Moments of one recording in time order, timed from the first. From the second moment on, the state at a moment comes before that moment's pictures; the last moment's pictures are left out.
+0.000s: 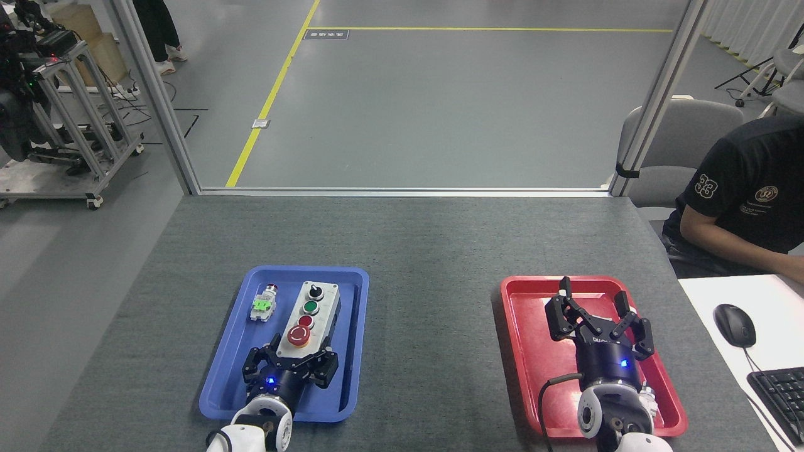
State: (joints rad) left arm -0.33 0.00 -0.16 -0.93 -1.40 0.02 0.05; right arm -0.17 0.03 -0.10 -1.43 1.31 0.04 -0.04
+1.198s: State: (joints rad) left arm -0.39 -0.13 -0.42 -1.04 -1.38 0.12 0.05; right arm -0.17 0.02 -0.10 -1.43 1.31 0.04 -0.05
